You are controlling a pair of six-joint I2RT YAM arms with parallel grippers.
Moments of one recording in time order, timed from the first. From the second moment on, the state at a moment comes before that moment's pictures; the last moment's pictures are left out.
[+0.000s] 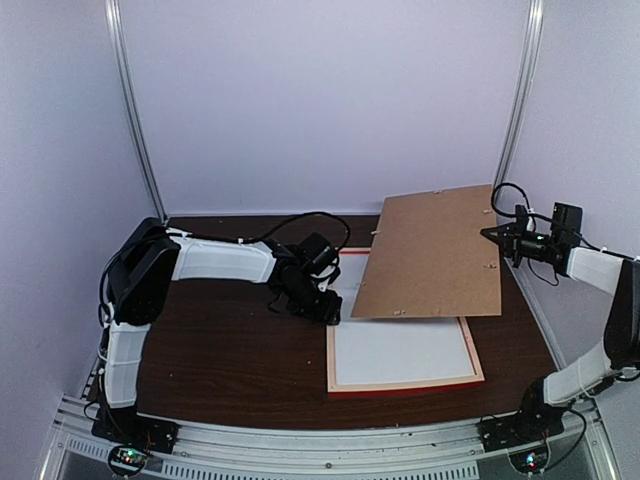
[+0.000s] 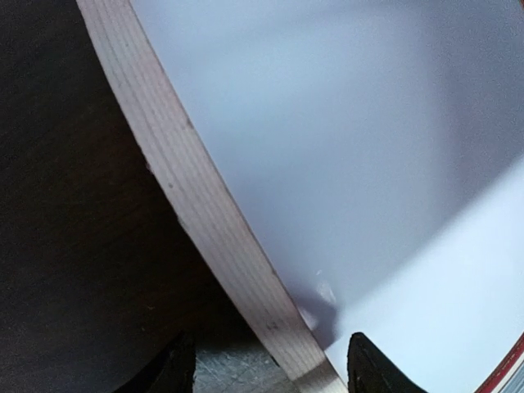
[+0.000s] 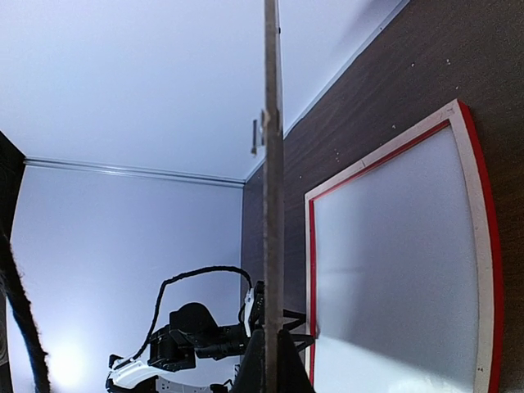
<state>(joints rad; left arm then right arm) -0.89 2.16 1.58 -0.54 0.10 -0.45 -0.28 1.36 0.82 0.09 -1.06 0.92</state>
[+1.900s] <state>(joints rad) -0.78 1.84 1.08 -0.33 -0.19 -0.66 -0.15 1.37 0.78 0.08 -1.05 0.87</state>
